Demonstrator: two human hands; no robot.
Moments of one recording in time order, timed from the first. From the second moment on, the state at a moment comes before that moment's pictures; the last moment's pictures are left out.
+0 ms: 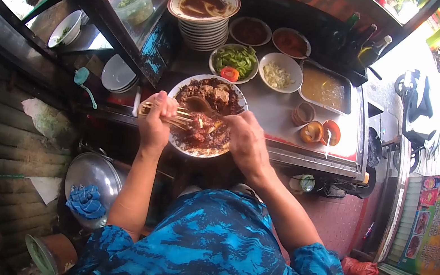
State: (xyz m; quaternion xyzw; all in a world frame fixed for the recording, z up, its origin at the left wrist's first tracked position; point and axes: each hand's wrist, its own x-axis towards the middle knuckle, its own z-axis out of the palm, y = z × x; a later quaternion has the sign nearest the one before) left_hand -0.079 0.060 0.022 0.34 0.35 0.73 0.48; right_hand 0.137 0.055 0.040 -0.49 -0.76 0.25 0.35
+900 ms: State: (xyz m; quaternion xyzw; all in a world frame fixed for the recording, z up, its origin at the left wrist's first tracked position) left_hand -0.110 0.068 0.002 0.26 0.33 0.79 0.46; right_hand 0.110 0.010 0.030 -0.54 -0.74 0.23 0.34
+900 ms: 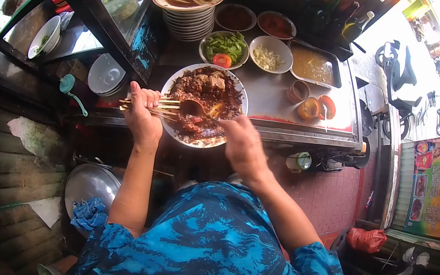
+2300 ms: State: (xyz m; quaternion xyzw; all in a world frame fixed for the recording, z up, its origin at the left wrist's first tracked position) left_hand -0.115 0.070 0.008 0.13 0.38 0.78 0.48; right_hand 0.146 0.004 -0.008 -0.61 -0.68 0.19 0.34
